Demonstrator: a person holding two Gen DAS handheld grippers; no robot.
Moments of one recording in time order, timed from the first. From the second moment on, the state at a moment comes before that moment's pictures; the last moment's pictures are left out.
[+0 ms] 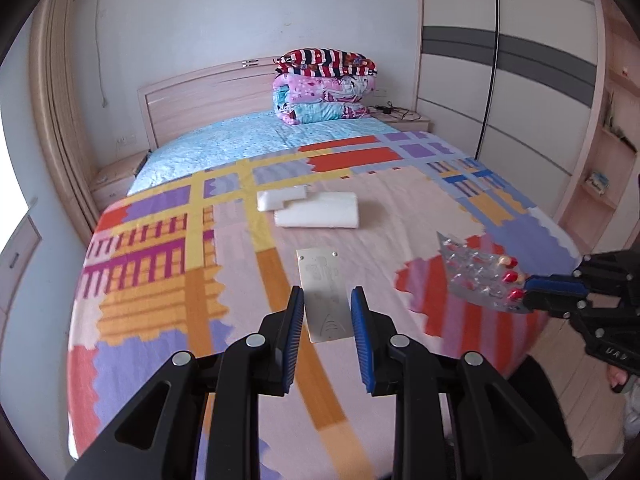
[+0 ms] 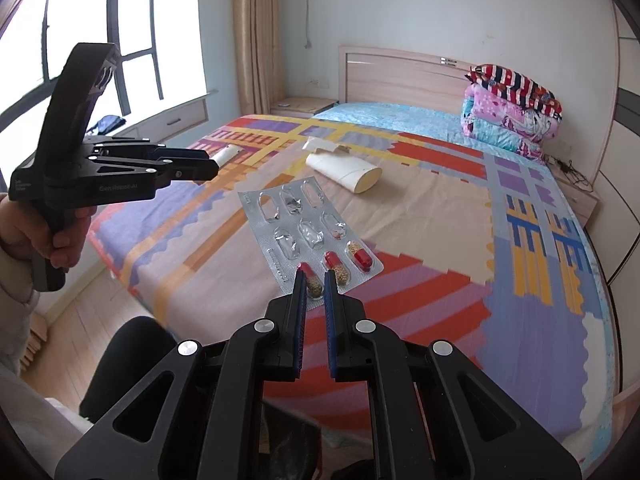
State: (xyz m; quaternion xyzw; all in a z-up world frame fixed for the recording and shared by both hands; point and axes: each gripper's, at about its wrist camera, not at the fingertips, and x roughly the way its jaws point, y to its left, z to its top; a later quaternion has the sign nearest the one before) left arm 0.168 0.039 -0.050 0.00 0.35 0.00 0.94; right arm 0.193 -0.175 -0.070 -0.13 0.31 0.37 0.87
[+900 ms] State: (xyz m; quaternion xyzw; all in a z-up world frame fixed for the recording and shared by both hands) left arm 0.058 -0.021 -0.113 -0.03 0.41 -0.07 0.91; right arm 0.098 -0.196 -0.131 -0.14 0.38 0.42 0.81
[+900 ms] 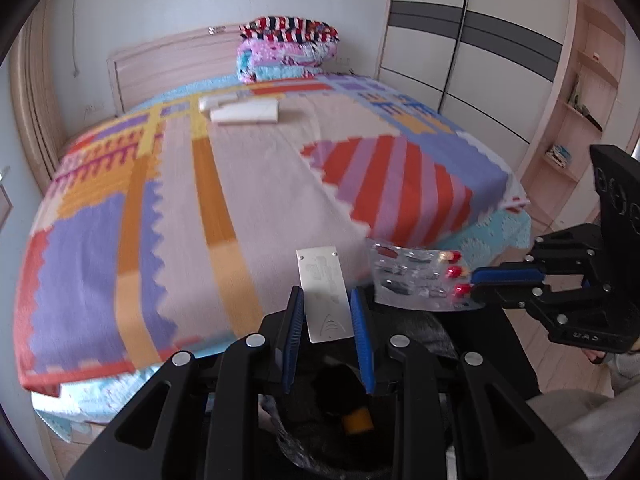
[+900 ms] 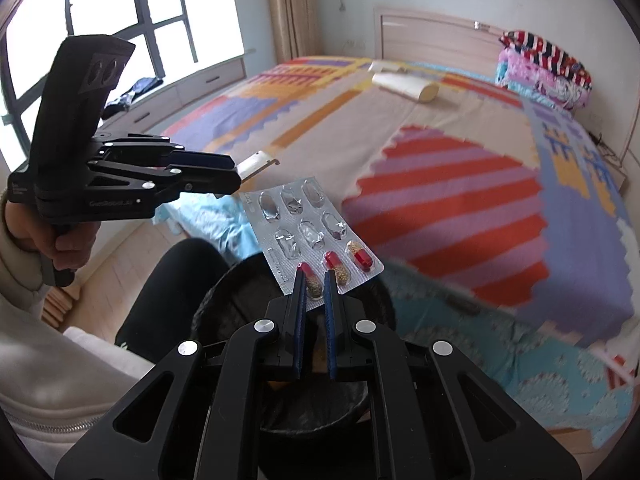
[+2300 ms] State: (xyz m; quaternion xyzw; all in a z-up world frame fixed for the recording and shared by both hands) left arm 0.069 -0.016 -0.226 -0.09 0.53 -0.08 0.84; right arm 0.103 -0.181 -0.221 -0.17 0.48 0.39 0.77
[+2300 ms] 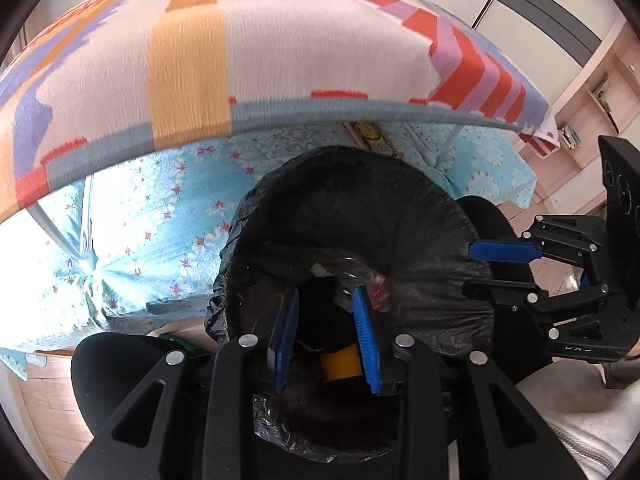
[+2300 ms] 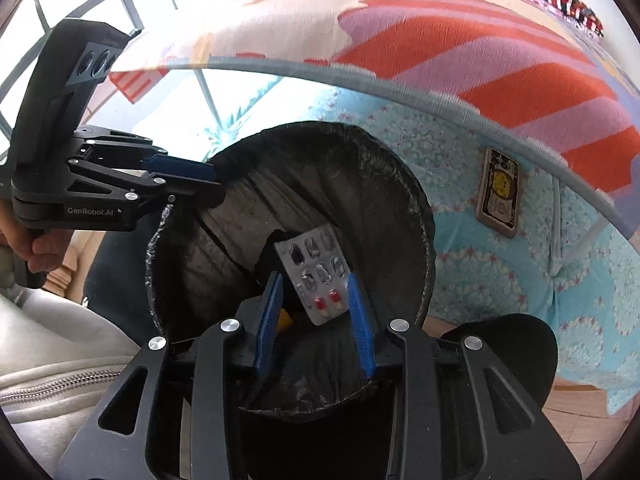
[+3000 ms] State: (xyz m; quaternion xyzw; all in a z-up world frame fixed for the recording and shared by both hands) left arm 0.056 -0.008 -0.163 -0.07 0.46 -0.08 0.88; right arm 0.103 -0.187 -0.173 -0.15 0.43 0.39 0.80
